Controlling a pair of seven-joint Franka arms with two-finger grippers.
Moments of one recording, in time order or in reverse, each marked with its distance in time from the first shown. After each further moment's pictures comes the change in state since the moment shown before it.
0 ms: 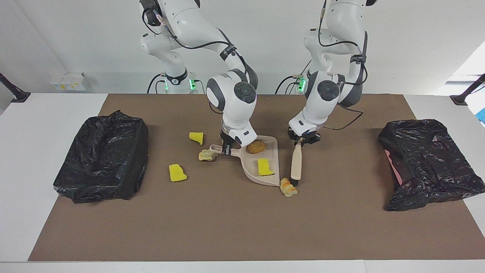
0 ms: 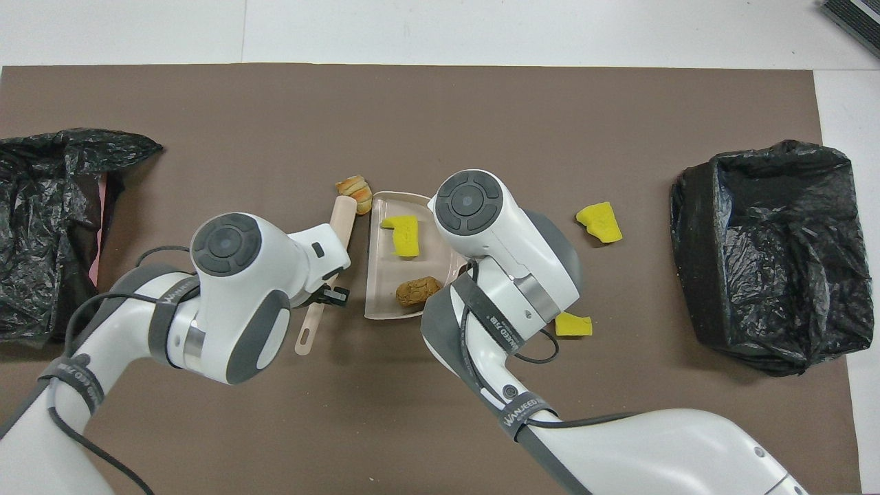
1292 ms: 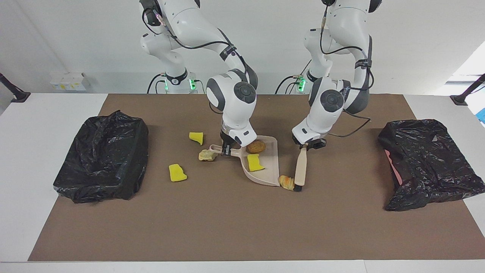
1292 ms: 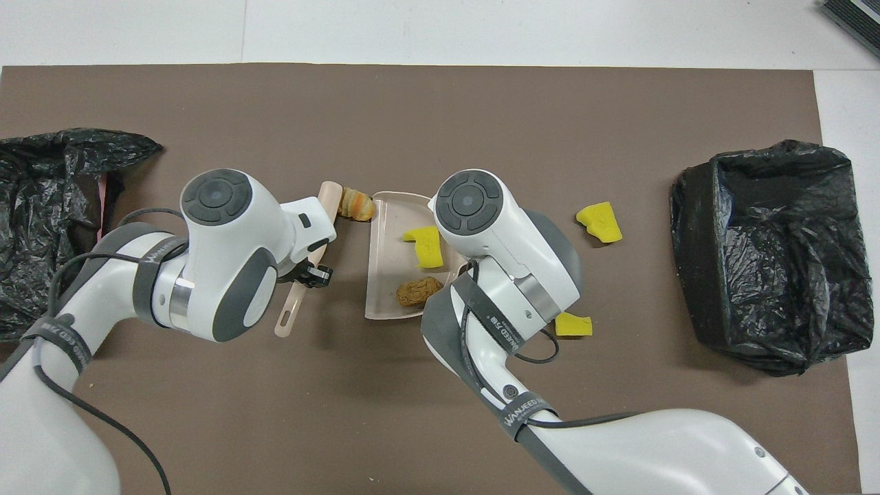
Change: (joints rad) left arm 0.057 0.088 0.003 0.149 0.058 -0.148 0.031; right arm 0.000 0.000 0.000 0.000 0.000 0.000 0.000
